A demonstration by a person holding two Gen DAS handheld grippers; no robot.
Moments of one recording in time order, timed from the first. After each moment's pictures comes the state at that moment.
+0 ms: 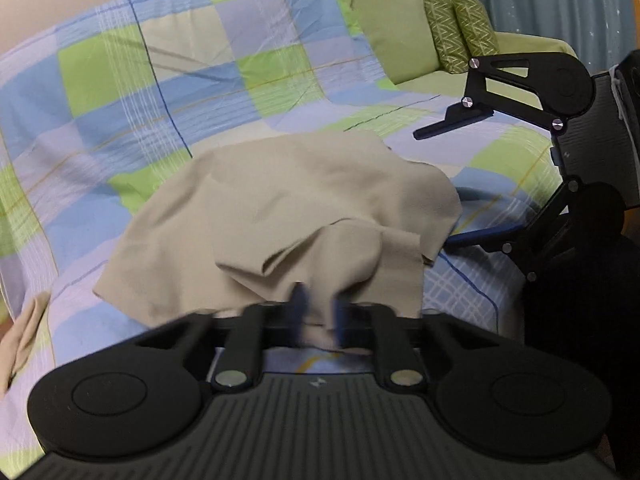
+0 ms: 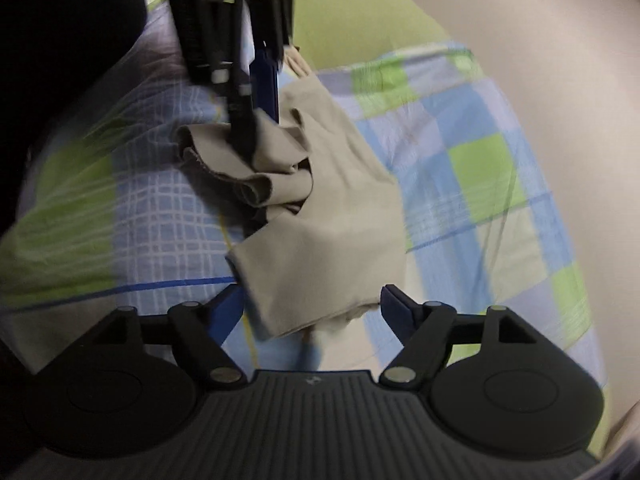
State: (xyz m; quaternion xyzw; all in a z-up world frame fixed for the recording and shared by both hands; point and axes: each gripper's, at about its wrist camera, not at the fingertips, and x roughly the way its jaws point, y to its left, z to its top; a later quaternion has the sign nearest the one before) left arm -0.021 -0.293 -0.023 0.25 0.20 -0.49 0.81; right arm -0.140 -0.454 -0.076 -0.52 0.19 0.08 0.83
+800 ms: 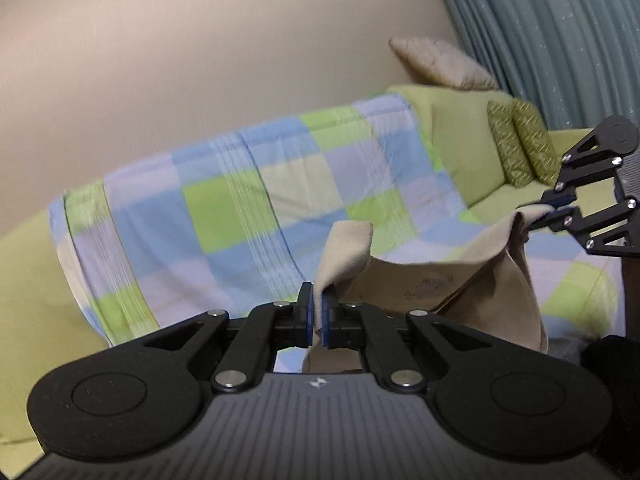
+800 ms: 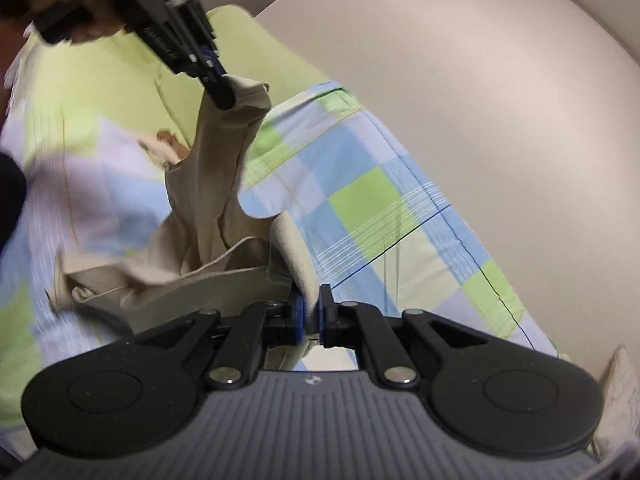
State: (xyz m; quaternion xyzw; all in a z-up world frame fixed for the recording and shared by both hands) left arm -0.046 -0.201 0.140 0.20 0.04 -0.43 0.88; right arm -0.156 -0.442 0.089 -0.39 0.13 0.01 0.91
